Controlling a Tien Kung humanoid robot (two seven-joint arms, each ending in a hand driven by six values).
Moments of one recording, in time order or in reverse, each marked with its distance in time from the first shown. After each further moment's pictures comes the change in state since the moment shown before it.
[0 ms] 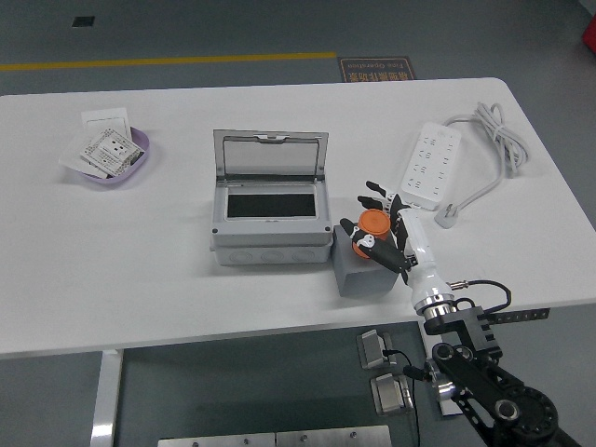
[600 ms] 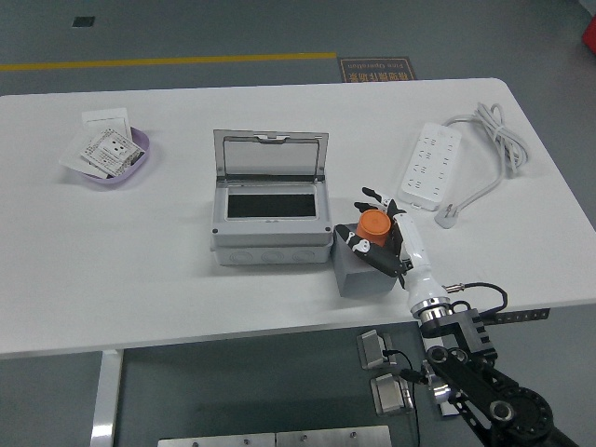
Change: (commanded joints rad) left arm -0.004 0.000 0.013 0.000 -0.011 0.002 -0.008; right arm 0.004 -0.001 -0.028 -0.015 -0.002 -0.025 -0.012
